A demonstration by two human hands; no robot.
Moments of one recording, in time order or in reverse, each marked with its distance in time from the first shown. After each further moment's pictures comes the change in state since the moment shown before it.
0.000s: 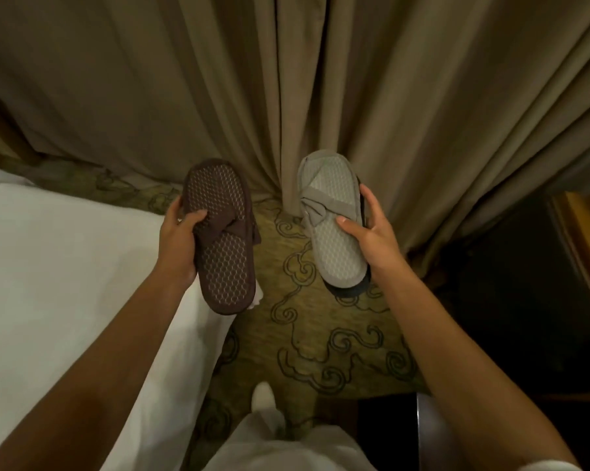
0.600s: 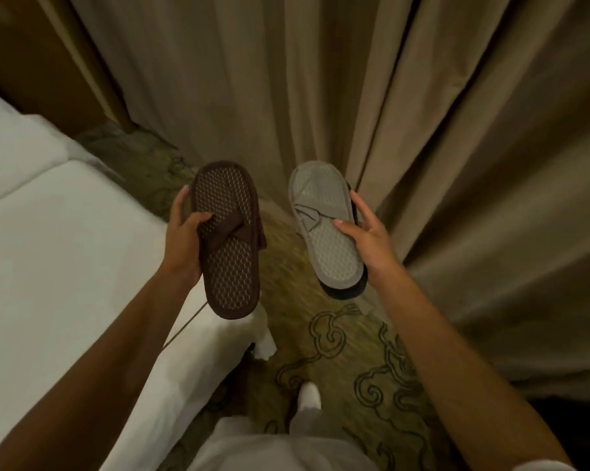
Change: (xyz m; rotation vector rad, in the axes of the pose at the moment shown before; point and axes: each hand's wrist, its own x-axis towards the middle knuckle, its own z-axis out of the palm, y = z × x) left_hand 0.269 0.040 0.047 -0.171 0.328 0.056; right_hand 0.377 -0.014 0.124 -0.015 -0.379 0.181
